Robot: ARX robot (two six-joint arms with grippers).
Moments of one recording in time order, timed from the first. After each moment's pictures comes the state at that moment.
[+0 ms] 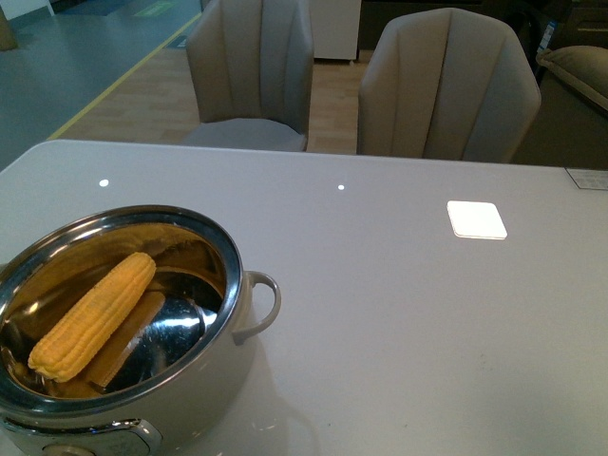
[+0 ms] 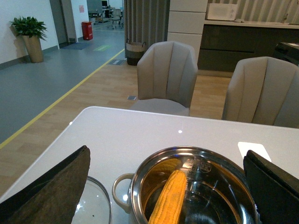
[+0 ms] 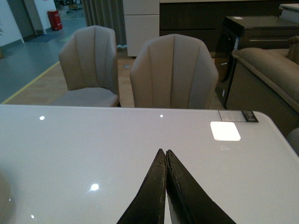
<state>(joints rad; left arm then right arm) 0.00 0.01 0.01 0.00 0.00 -0.01 0.00 0.42 0.04 0.37 0.00 0.01</state>
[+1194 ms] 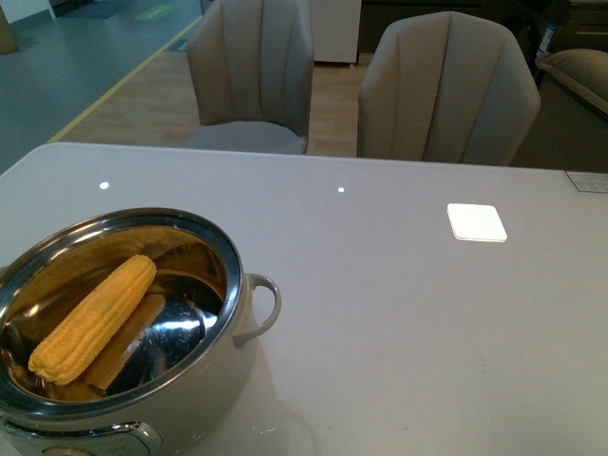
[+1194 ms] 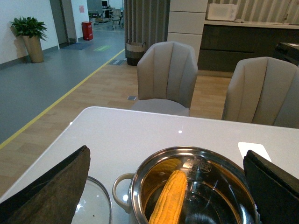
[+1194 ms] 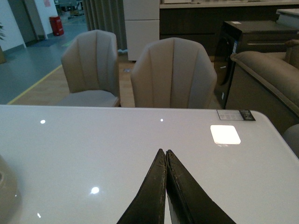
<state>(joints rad) 0.00 0.01 0.01 0.00 0.00 -0.01 0.00 0.01 0.02 0.00 0.00 0.01</state>
